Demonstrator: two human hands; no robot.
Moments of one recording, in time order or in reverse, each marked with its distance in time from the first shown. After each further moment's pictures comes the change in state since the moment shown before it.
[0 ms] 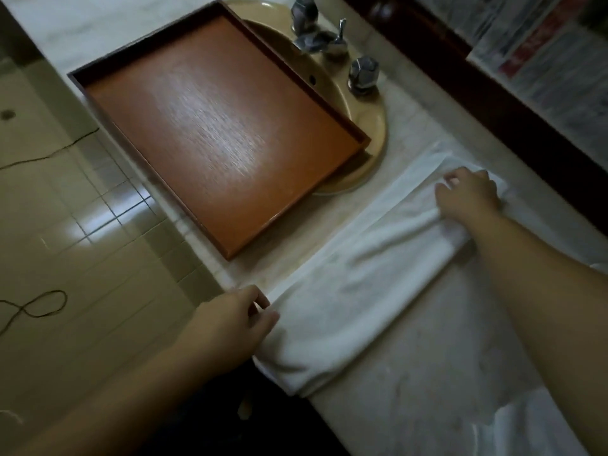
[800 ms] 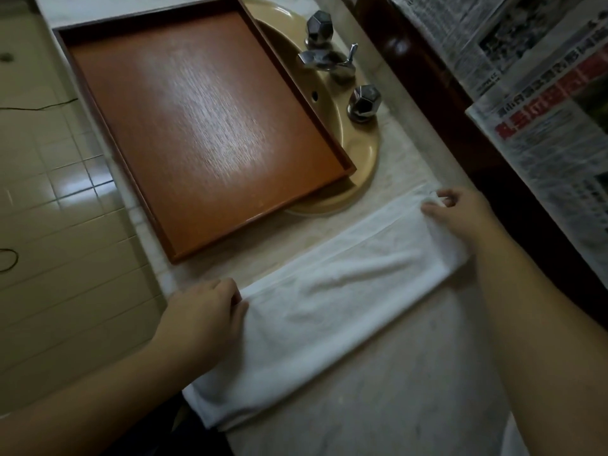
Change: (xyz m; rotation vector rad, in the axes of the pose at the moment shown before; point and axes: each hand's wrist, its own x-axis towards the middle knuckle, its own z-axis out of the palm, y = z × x) left_hand 0.043 0.050 0.040 0.123 0.294 -0.042; right_hand 0.078 0.011 -0.042 0.317 -0.128 -0.213
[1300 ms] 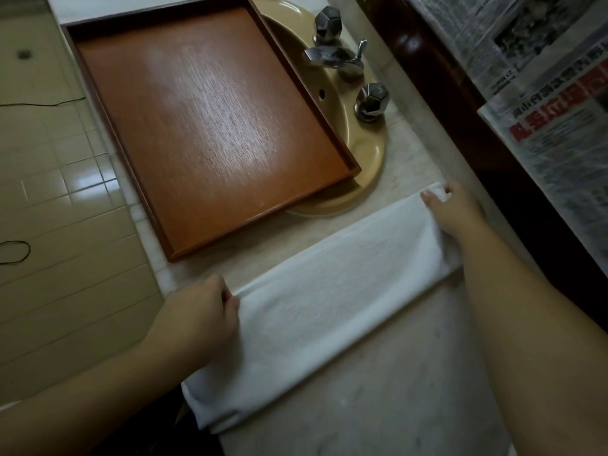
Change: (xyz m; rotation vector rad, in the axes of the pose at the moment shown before) left_hand 0.005 0.005 -0.002 -0.109 -0.050 -0.221; right_hand 0.025 -0.011 0.024 -0.083 0.020 0.033
